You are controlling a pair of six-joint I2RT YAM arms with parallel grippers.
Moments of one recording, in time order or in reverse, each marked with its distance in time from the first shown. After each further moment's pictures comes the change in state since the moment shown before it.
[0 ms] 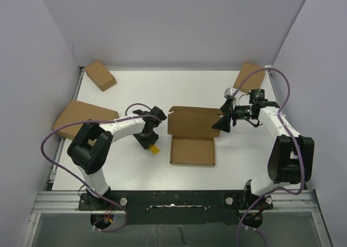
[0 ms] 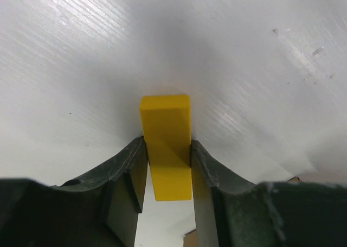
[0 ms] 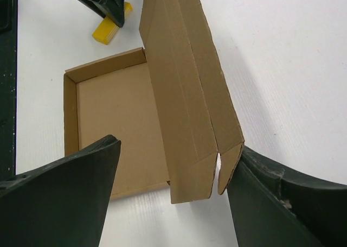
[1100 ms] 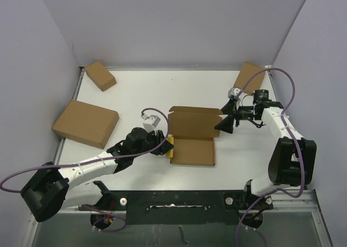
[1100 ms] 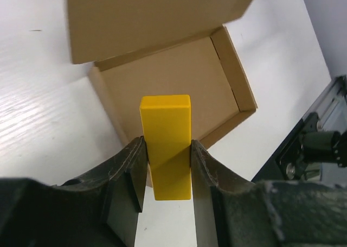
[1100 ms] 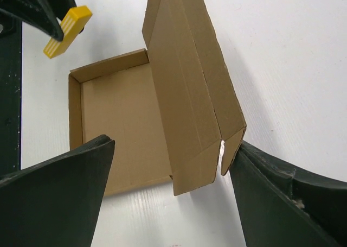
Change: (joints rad) left arm -0.129 -0.631 -0.646 1.059 0.368 0.706; right arm -0.034 -0.023 0.009 -0.068 -0.027 -0.055
